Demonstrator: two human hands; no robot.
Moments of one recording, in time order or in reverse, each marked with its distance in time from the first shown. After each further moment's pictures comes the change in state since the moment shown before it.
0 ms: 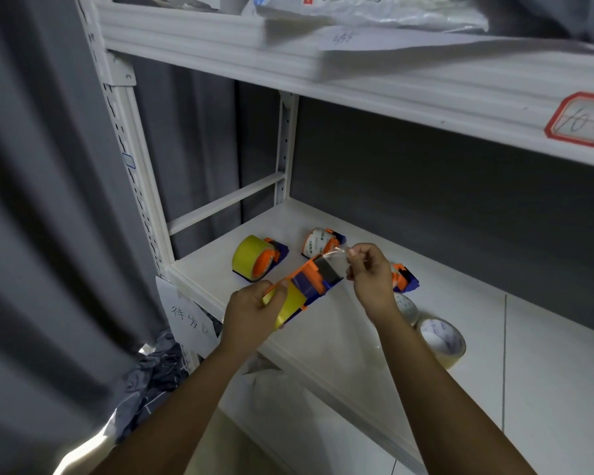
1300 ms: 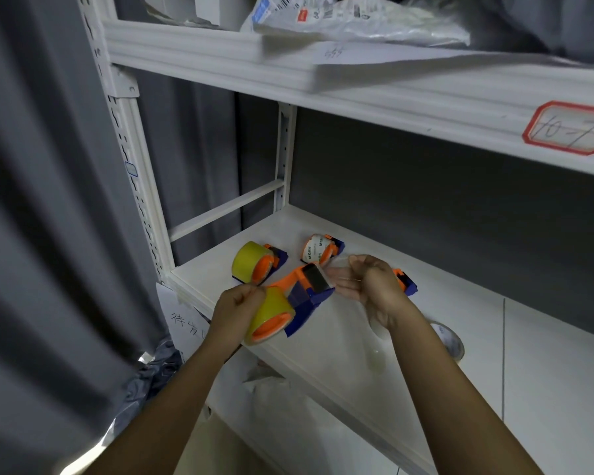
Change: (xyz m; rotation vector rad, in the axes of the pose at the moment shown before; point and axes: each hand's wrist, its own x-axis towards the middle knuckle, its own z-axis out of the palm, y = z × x) left_hand 0.011 -0.007 -0.019 -0.141 -0.068 -0.252; right_hand -0.008 -0.035 -0.016 0.322 -0.291 0.426
